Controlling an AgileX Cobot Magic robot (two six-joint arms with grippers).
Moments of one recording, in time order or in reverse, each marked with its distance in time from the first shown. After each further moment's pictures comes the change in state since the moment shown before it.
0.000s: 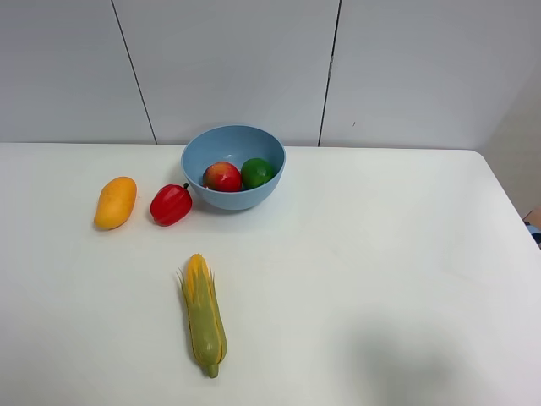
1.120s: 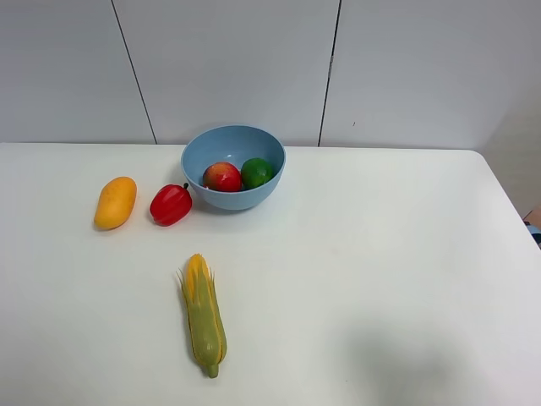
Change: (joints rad) left arm 0.000 0.000 0.000 0.000 0.000 0.000; right arm 0.000 0.000 0.001 0.018 0.000 -0.018
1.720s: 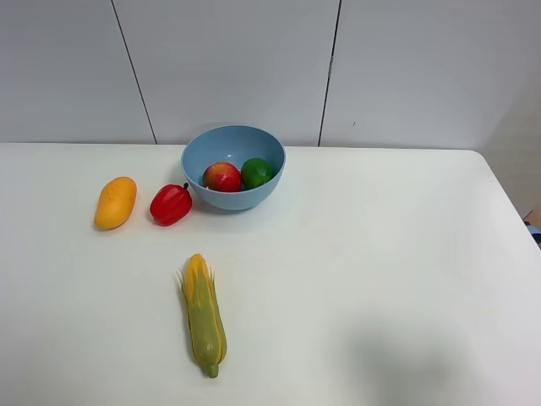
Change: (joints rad) left arm 0.000 0.000 0.000 0.000 0.000 0.000; right arm 0.000 0.000 0.000 0.000 0.000 0.000
